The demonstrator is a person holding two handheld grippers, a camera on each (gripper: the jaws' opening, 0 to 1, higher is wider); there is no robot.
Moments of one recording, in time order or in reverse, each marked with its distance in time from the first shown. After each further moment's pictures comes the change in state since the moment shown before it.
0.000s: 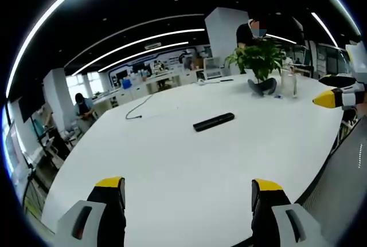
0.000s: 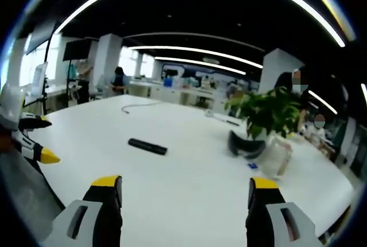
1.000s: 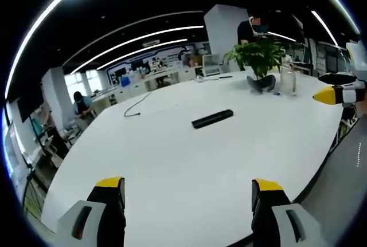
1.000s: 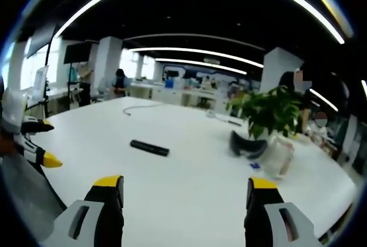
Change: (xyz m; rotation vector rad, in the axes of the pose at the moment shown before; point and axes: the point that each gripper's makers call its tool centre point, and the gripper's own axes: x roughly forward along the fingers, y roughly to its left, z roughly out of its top) left arm -0.001 -0.003 -0.003 0.000 0.019 -0.016; right arm -0.003 0.002 0.001 0.014 -0.007 0.015
